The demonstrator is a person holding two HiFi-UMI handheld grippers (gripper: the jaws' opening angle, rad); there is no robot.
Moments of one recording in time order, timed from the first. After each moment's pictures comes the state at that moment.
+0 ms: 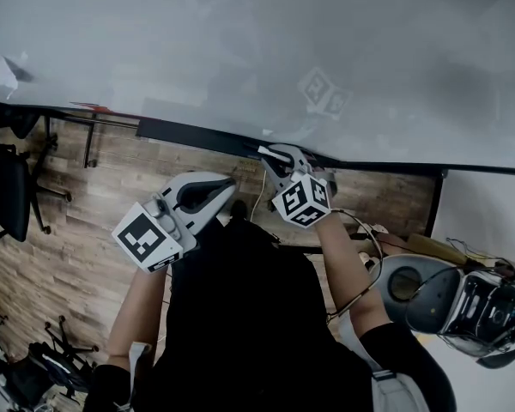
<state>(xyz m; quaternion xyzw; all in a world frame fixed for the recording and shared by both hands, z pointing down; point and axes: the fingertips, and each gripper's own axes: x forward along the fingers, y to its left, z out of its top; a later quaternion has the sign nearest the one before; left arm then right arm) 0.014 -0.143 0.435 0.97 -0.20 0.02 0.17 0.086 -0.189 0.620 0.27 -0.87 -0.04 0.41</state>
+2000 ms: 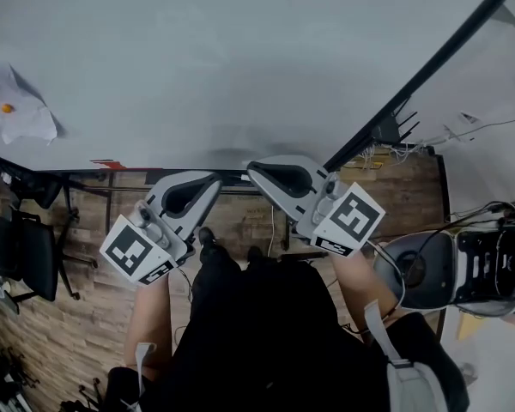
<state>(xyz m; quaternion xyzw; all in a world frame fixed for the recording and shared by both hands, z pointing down) 0.056 -0.102 0.264 0.98 -0.19 -0.02 0.02 0.103 -0.103 0.273 0.29 -0.96 0.01 -0.02</state>
